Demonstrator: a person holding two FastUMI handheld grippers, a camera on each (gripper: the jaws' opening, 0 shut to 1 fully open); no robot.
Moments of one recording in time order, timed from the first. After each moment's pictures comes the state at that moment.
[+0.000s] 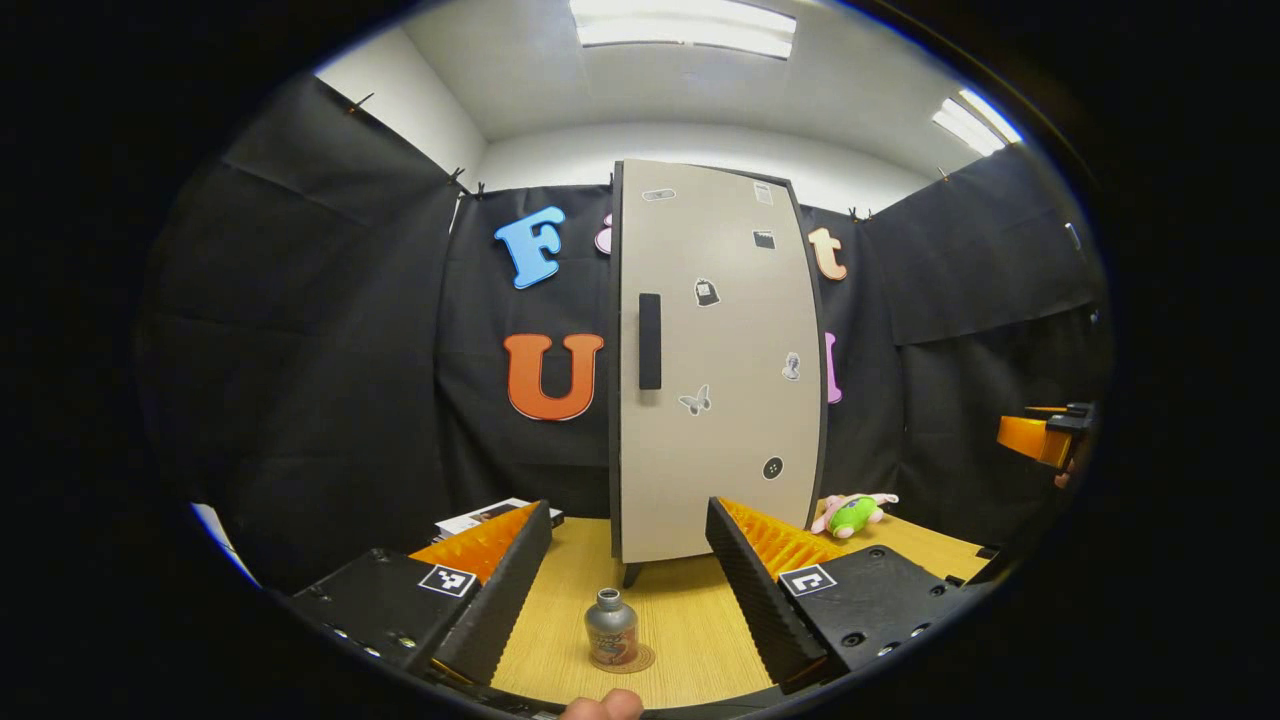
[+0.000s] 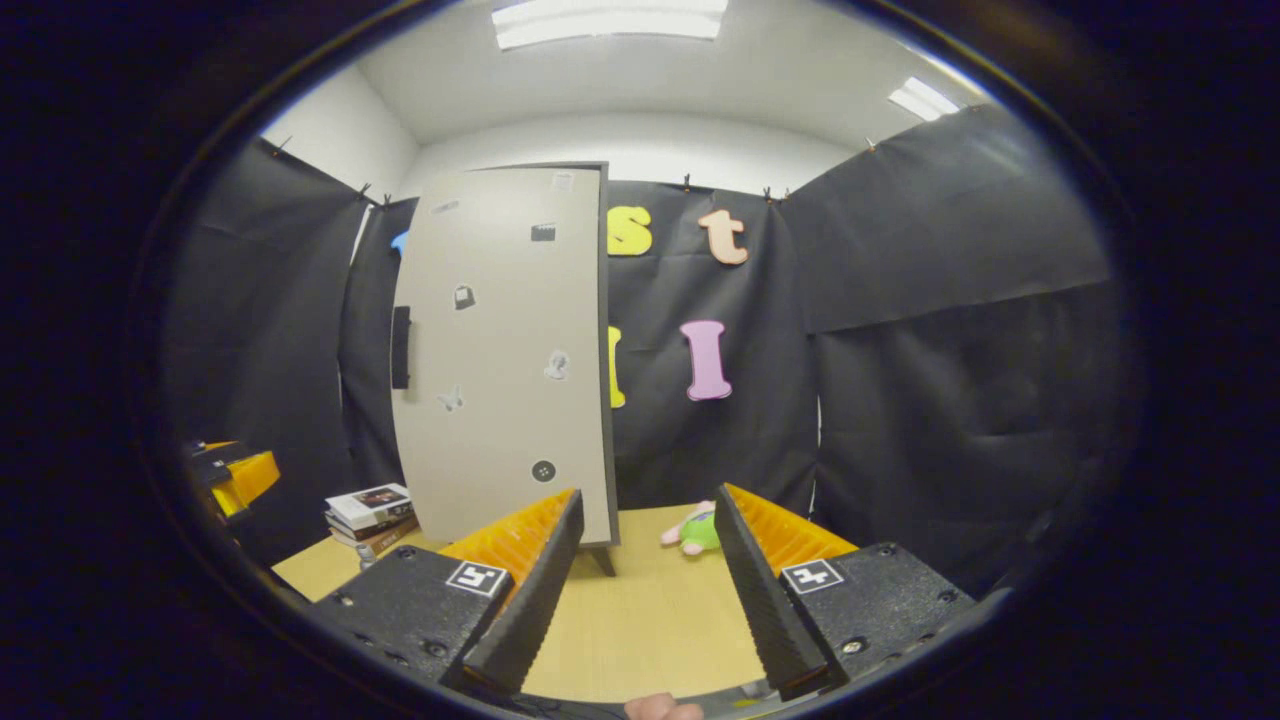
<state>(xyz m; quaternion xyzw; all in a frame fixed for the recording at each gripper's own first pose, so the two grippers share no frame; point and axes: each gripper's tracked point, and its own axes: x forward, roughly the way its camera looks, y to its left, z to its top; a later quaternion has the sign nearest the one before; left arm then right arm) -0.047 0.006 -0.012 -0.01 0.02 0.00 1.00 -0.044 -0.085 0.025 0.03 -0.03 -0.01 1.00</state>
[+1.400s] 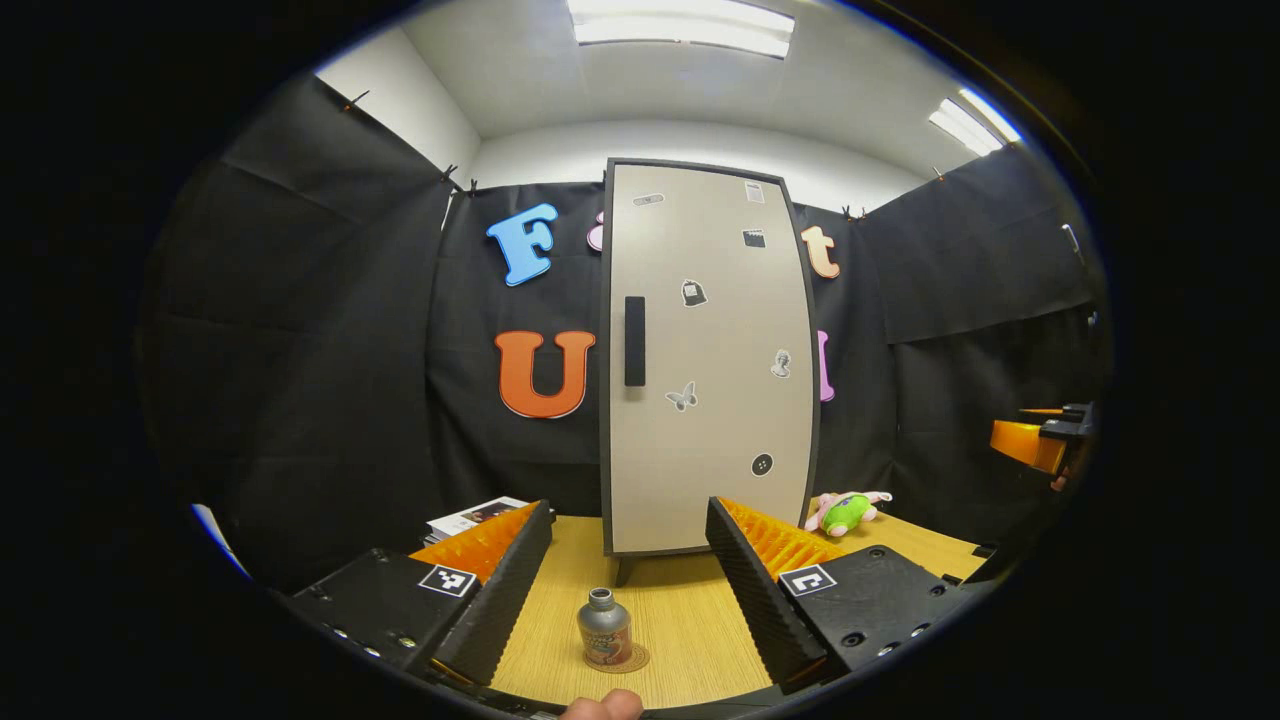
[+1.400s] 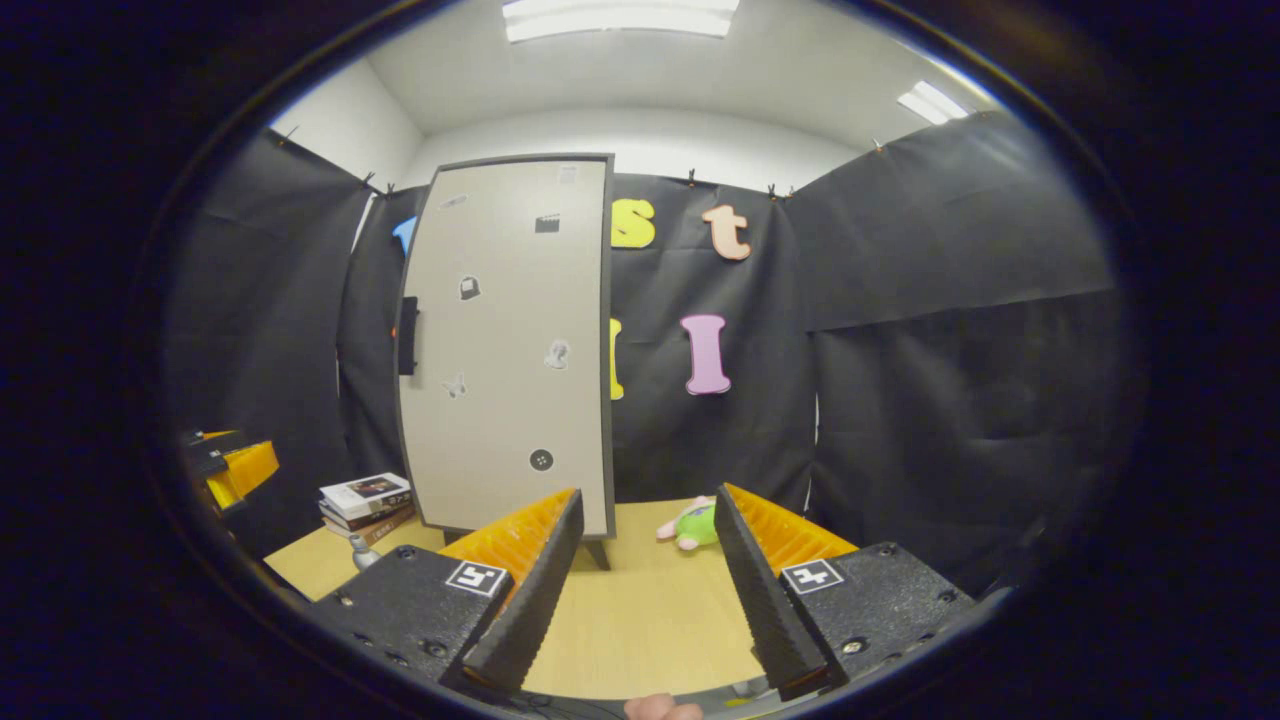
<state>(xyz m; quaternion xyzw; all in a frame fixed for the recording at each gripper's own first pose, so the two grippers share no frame) -0.043 -0.003 -0.018 -0.01 0.02 -0.01 1.00 -0.036 -0.078 0.008 0.02 -0.02 -0.01 1.00</state>
